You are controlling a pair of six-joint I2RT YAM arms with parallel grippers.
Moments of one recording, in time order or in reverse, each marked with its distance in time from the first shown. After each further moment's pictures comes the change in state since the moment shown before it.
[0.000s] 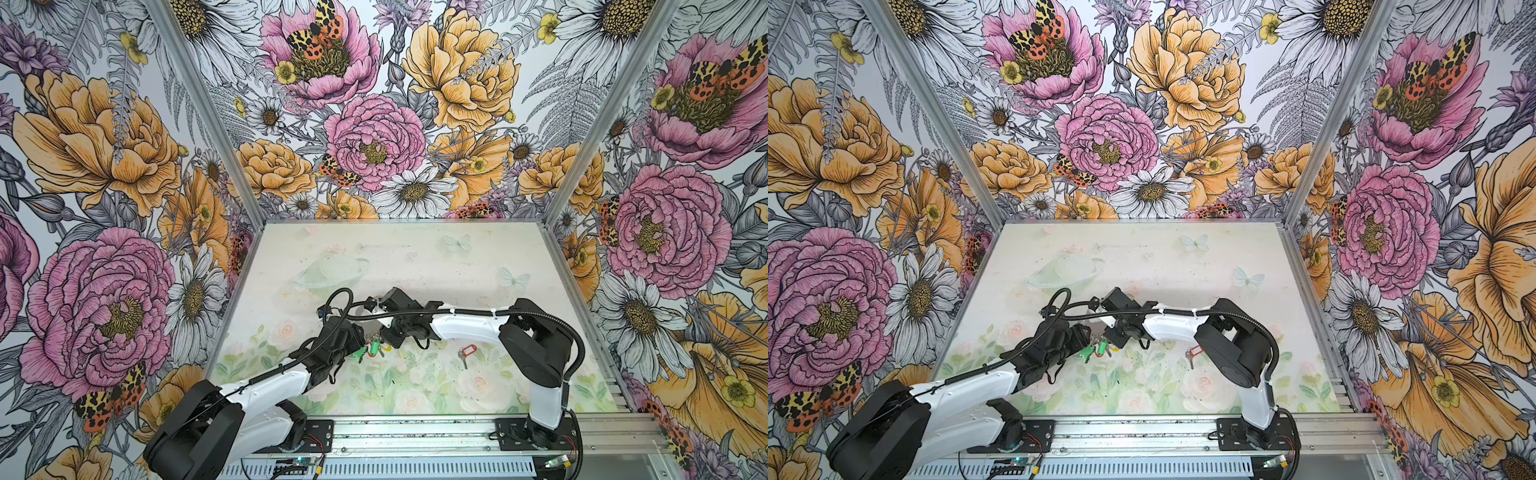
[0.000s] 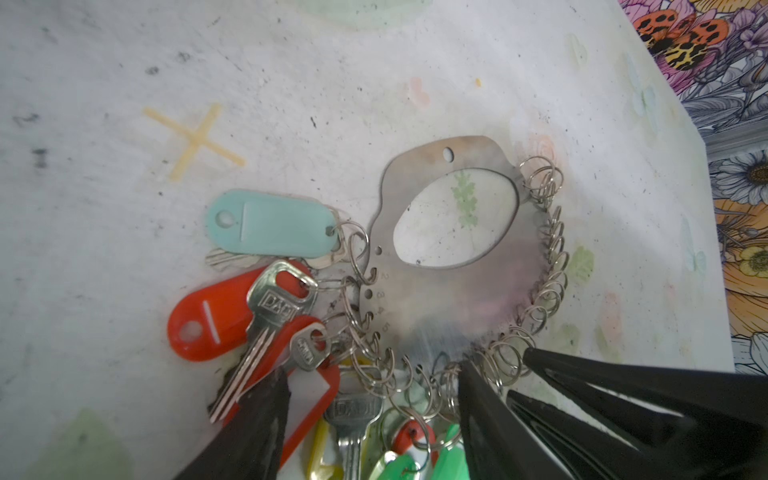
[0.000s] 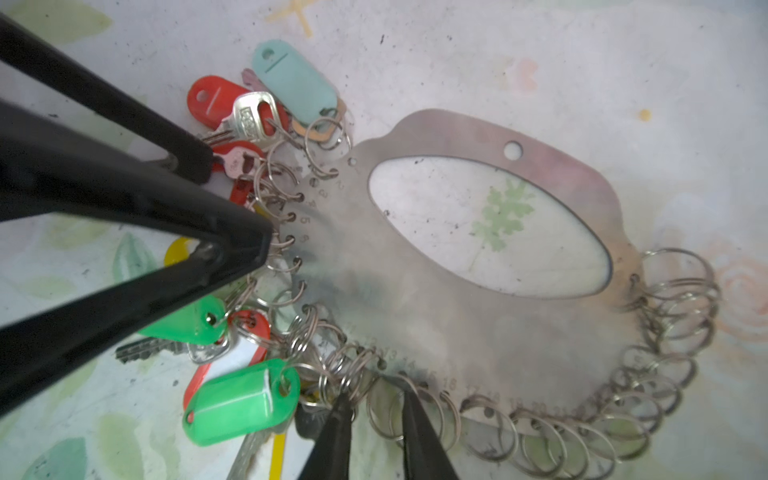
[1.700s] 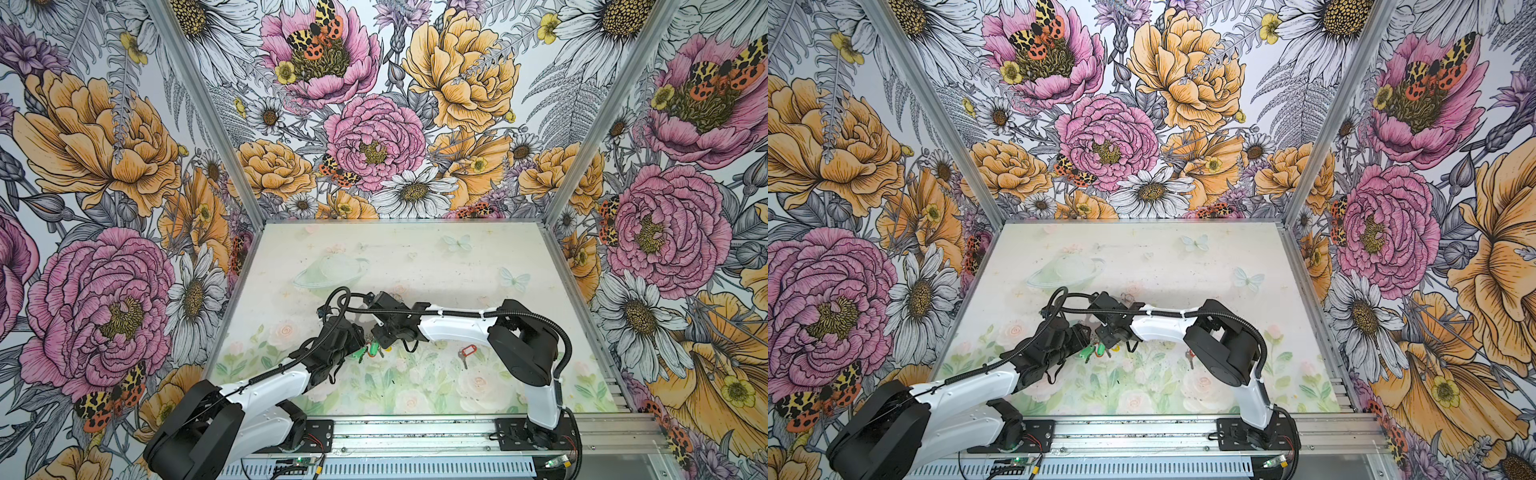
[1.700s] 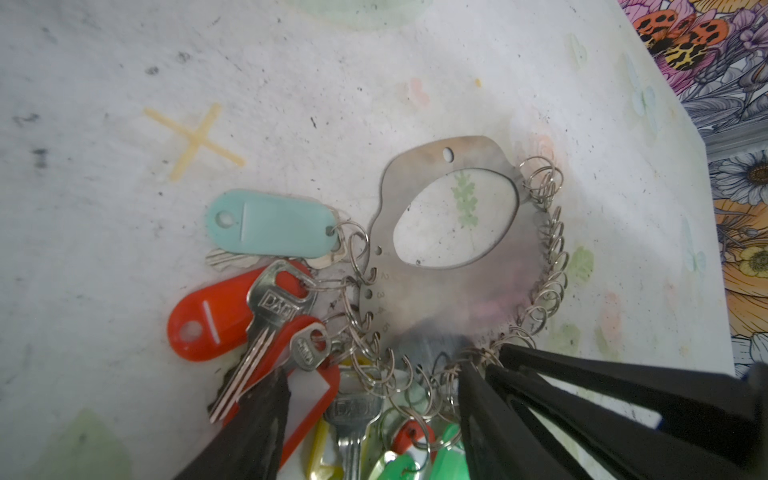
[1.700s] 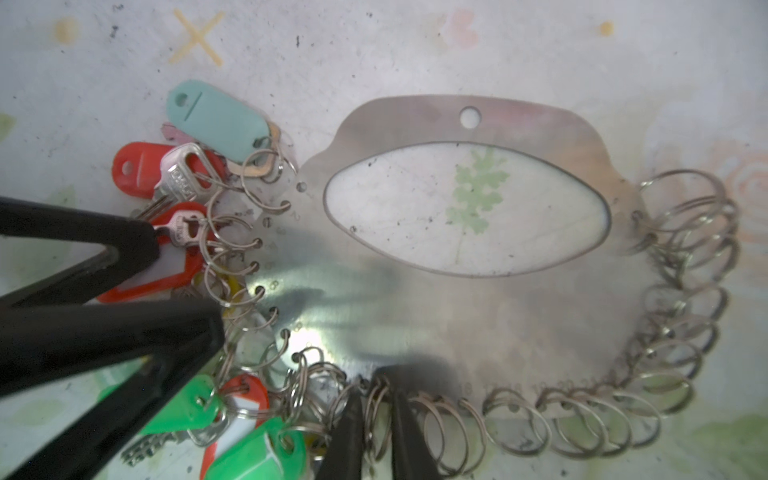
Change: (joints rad) left arm 0.000 0.000 0.000 0.000 0.000 0.000; right arm 0.055 0.073 0.101 -0.097 0.126 0.303
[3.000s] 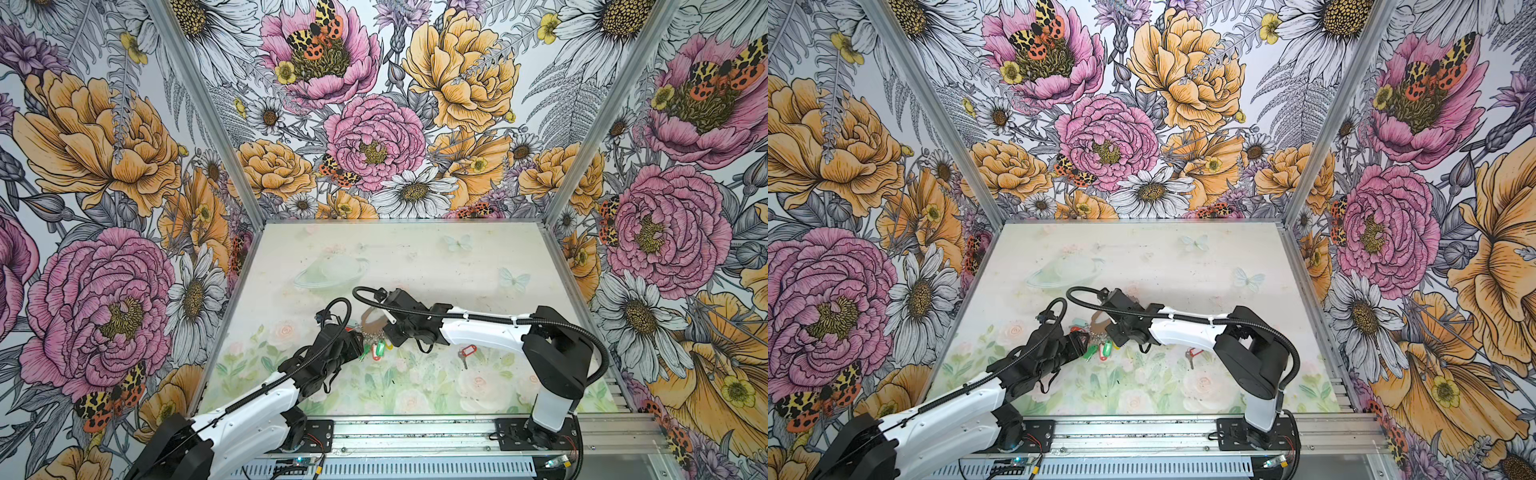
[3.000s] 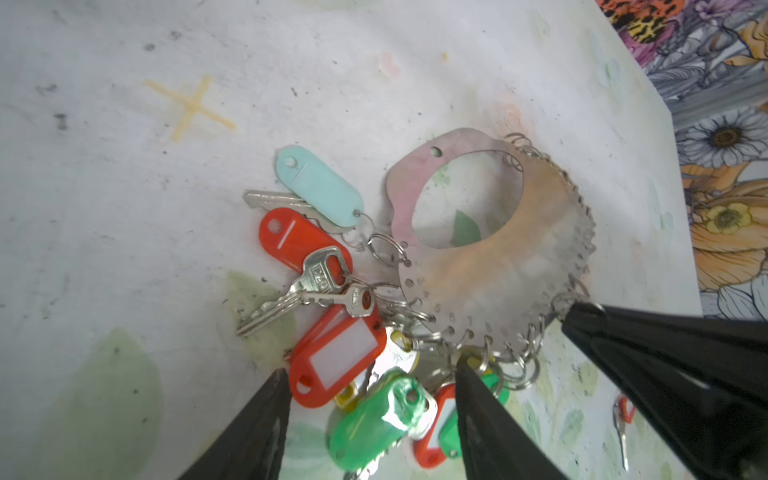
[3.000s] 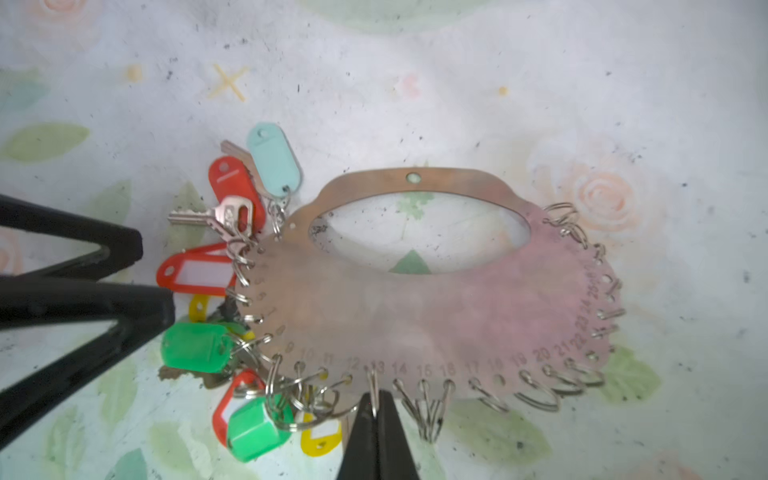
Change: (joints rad) left arm -0.073 -0.264 -0.024 -0.175 0.004 0.028; right arm -0.039 -0.232 -0.171 0.072 0.010 -0.078
